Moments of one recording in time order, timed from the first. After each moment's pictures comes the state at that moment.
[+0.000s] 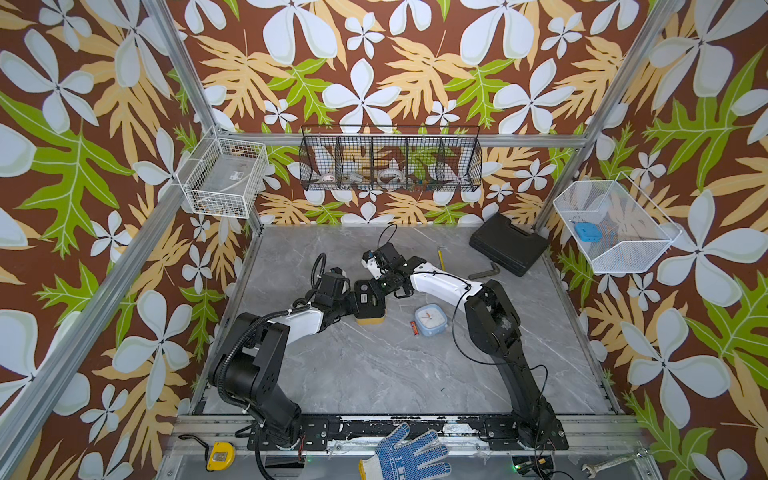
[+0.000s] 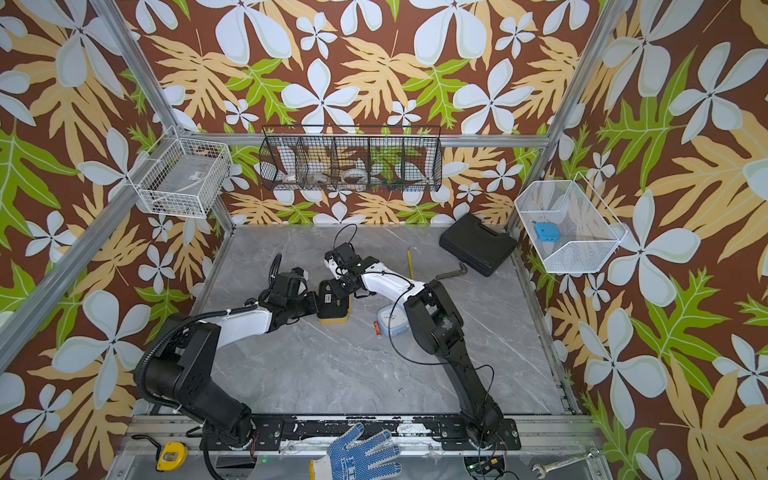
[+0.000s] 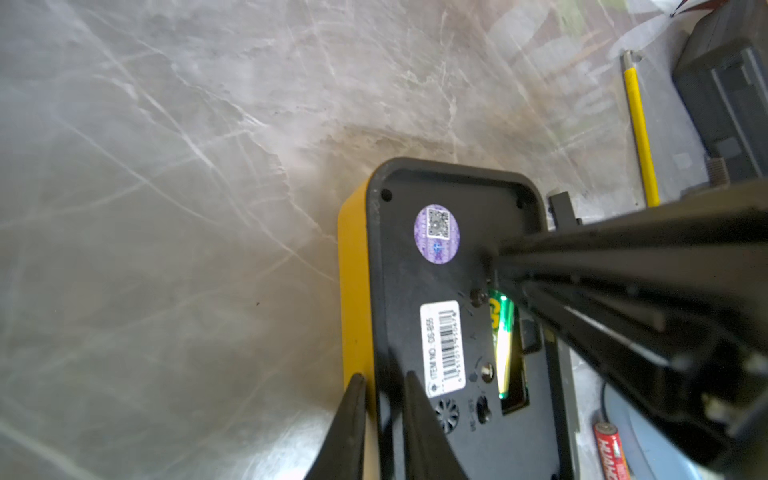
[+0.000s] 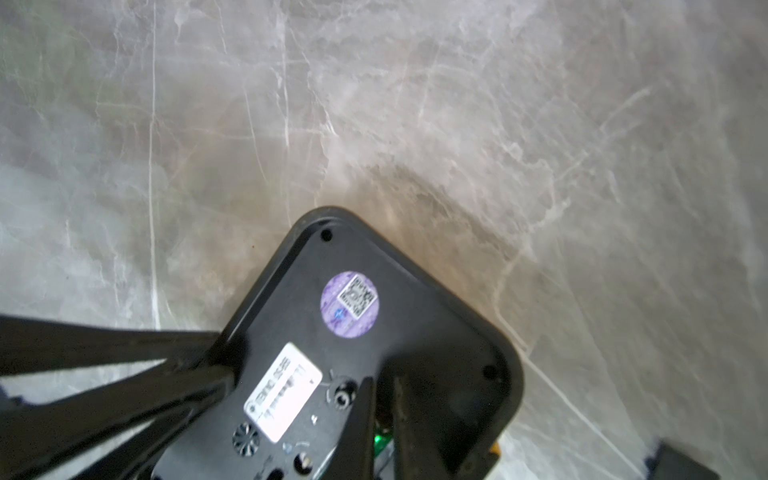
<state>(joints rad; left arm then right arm) -0.32 1.62 0.74 0.07 0.14 -0.53 0.72 2.30 1.88 -0.59 -0.14 0.10</state>
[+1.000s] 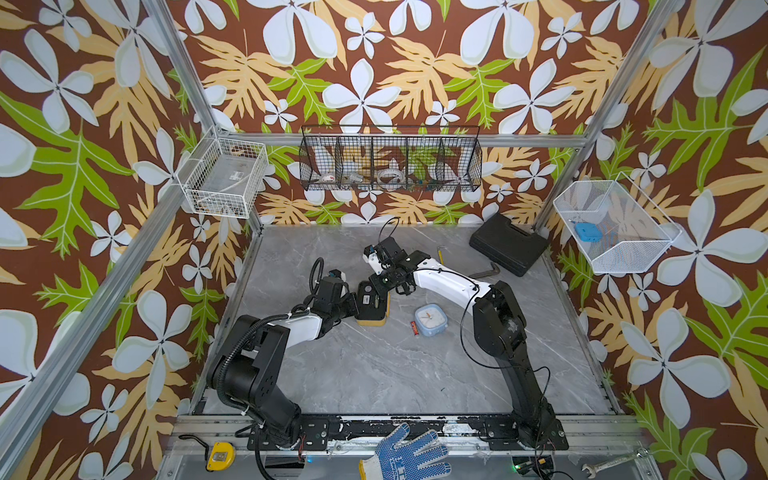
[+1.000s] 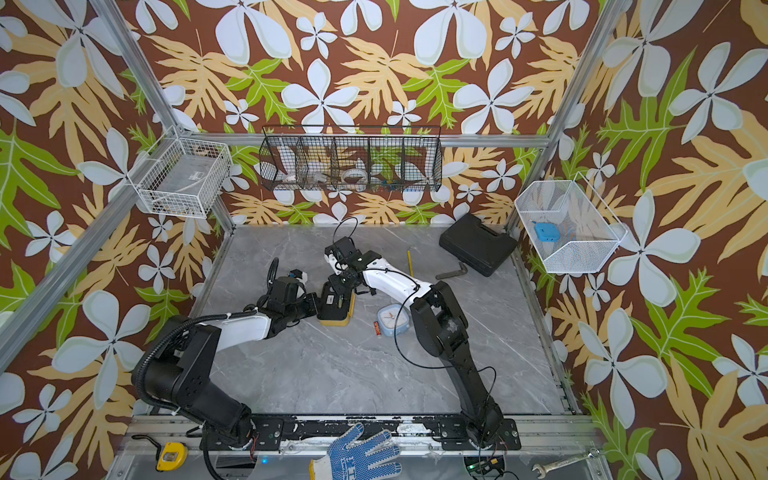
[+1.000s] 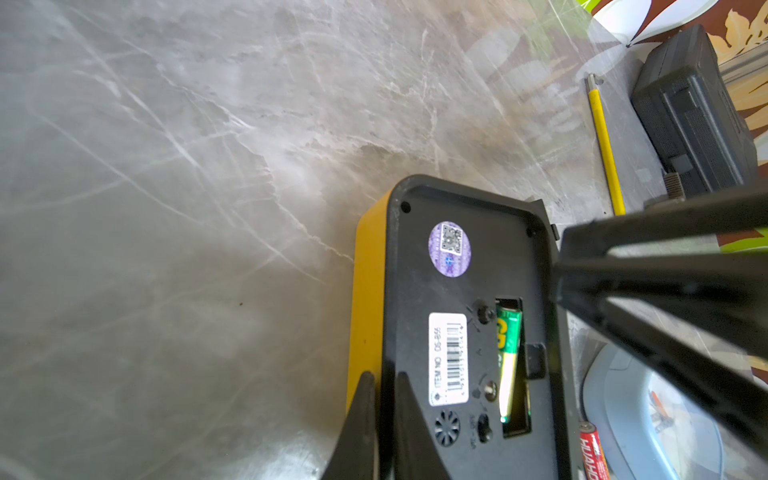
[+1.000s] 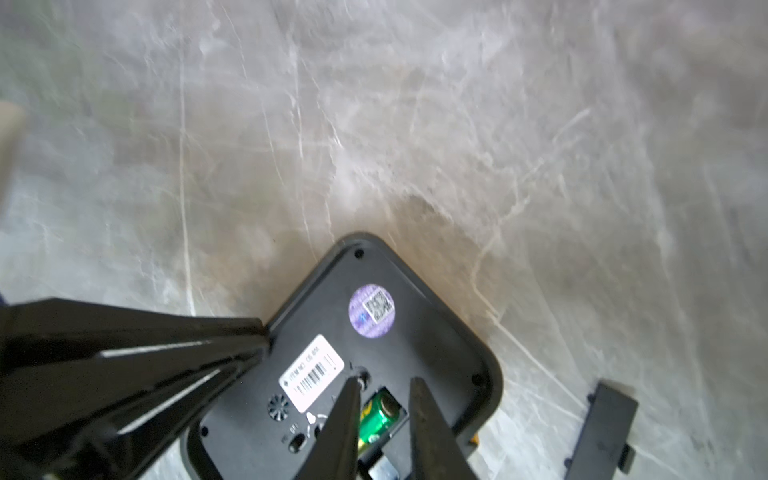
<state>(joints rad) -0.32 1.61 0.67 0.18 0.16 -0.57 0.72 2.25 1.91 -0.67 -0.11 0.11</state>
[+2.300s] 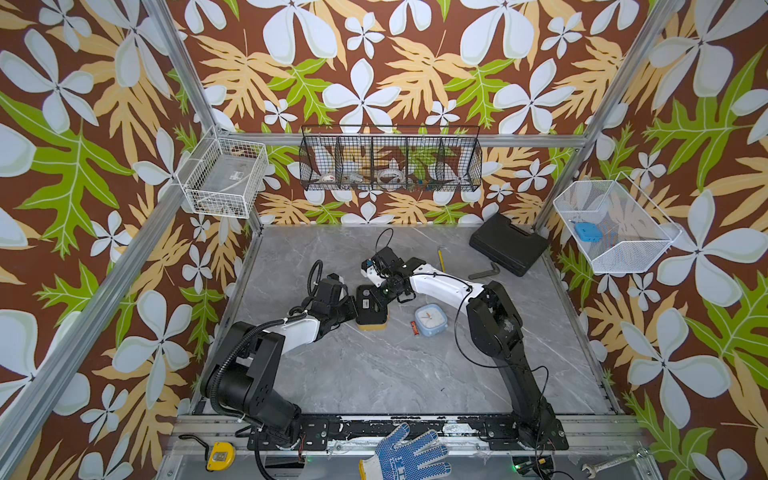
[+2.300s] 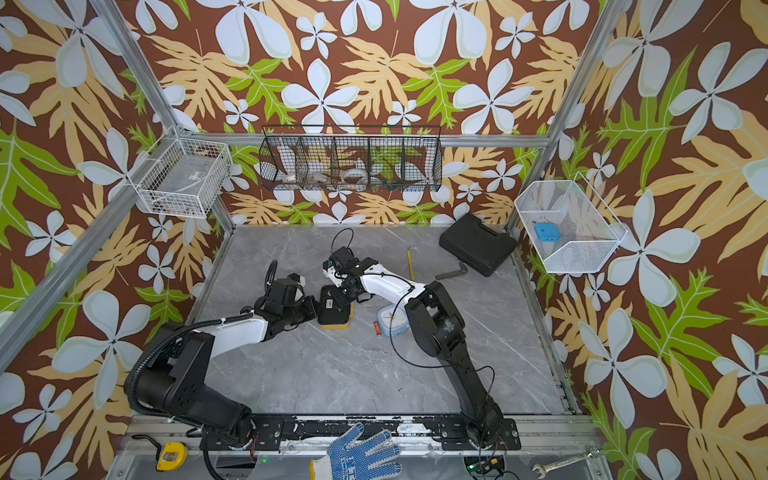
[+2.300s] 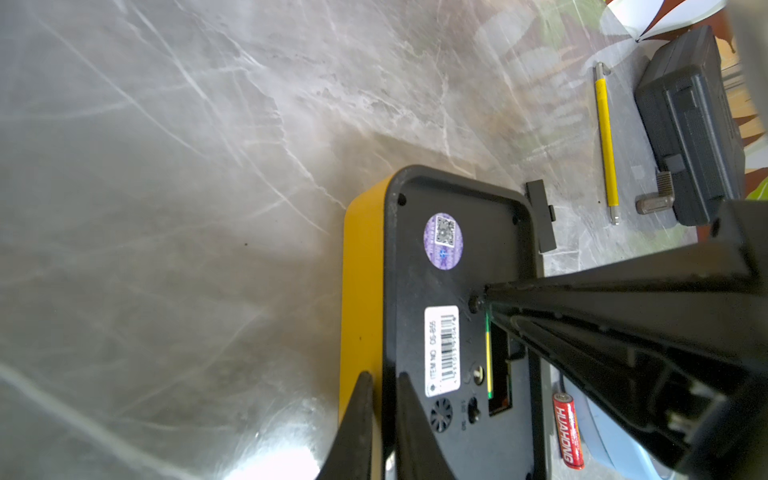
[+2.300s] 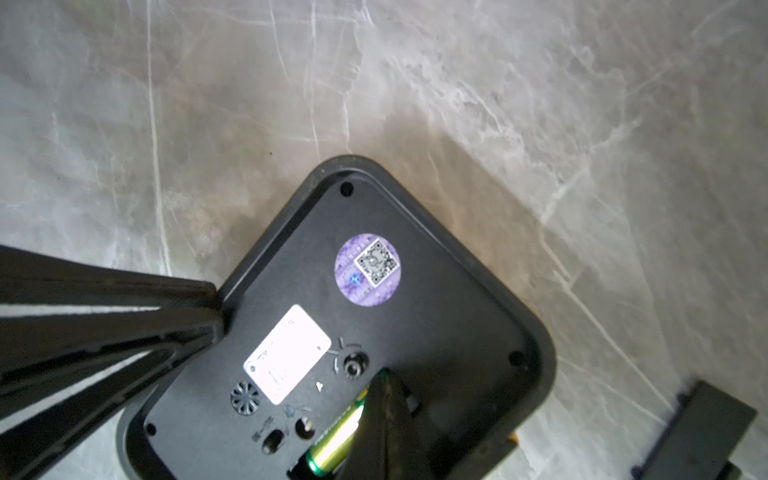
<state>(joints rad) -0.32 1.54 0.66 0.10 0.19 -0.64 0.74 2.28 1.85 -0.70 -0.14 0.02</state>
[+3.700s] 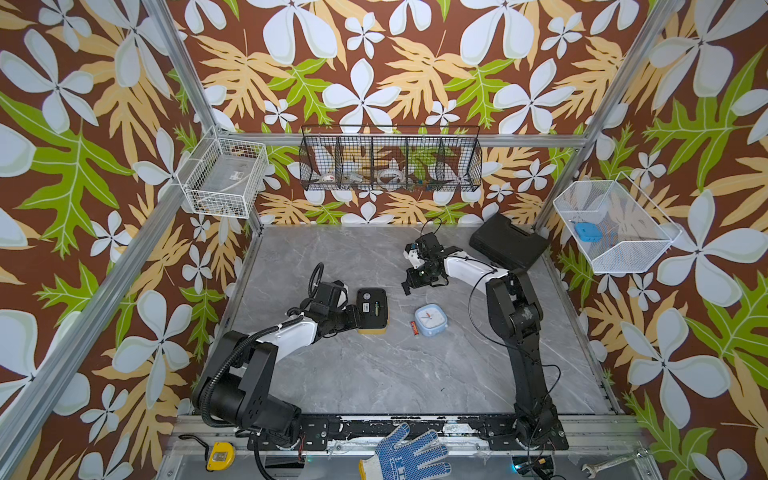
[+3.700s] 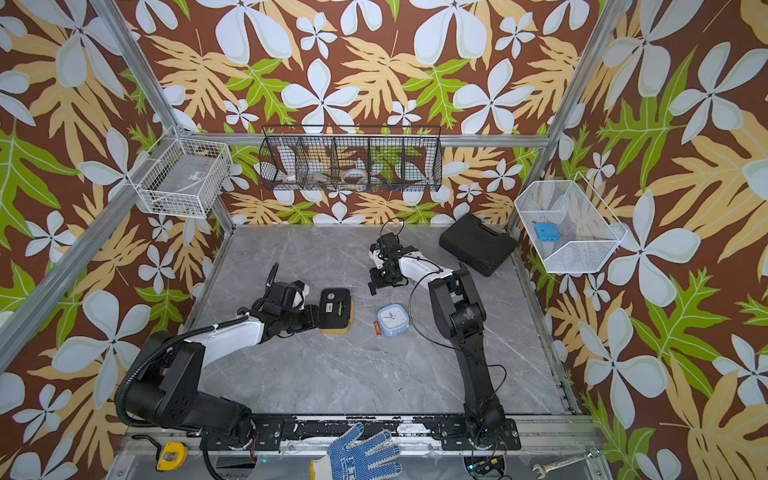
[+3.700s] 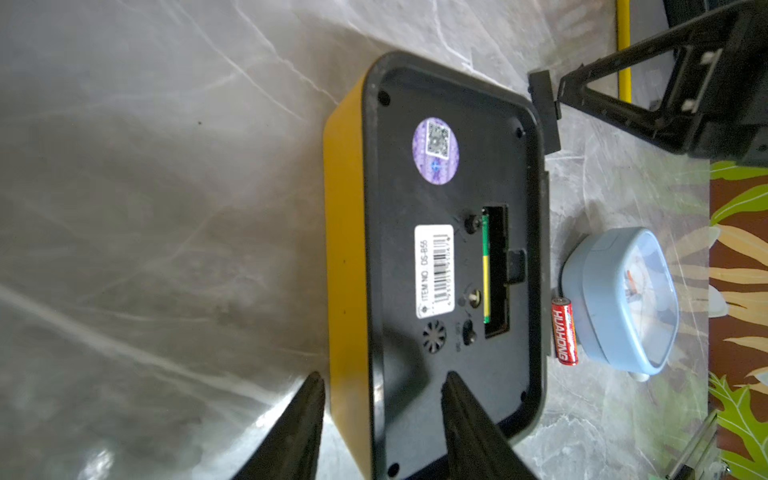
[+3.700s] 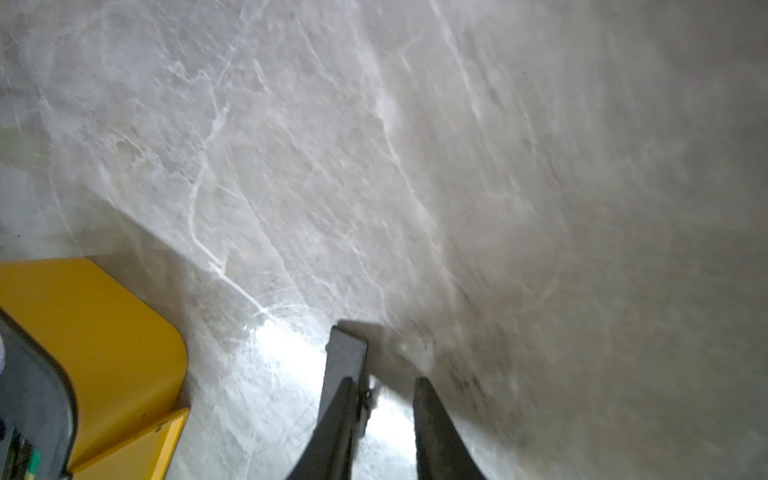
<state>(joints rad) -0.33 1.48 0.65 -0.09 0.30 -0.56 0.44 2.27 1.75 -0.61 -0.25 0.08</state>
